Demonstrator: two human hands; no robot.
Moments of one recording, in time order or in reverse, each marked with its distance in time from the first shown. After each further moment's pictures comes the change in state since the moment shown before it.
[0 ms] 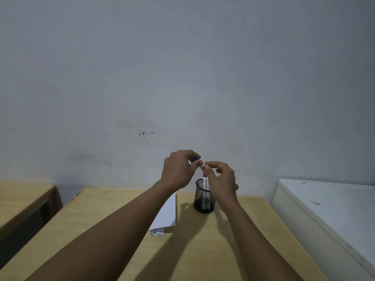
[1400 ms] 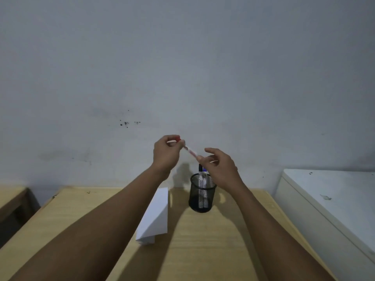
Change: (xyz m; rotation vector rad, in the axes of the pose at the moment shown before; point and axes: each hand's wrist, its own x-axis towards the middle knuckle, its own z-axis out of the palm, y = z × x) left_hand 0.061 -0.047 0.045 -0.653 0.087 -0.444; right_hand 0.075 0.047 0.005 -0.048 -0.256 -0.070
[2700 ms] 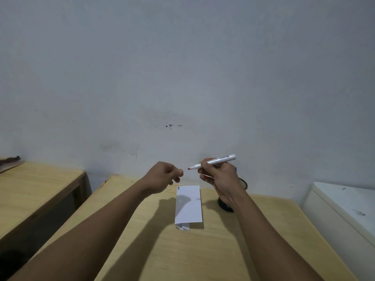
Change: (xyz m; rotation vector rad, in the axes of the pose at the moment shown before) left_hand -0.056 -0.019 -0.155 0.508 -0.327 0.003; right_hand -0.050 -0.063 0.076 0.808 -0.194 0.176
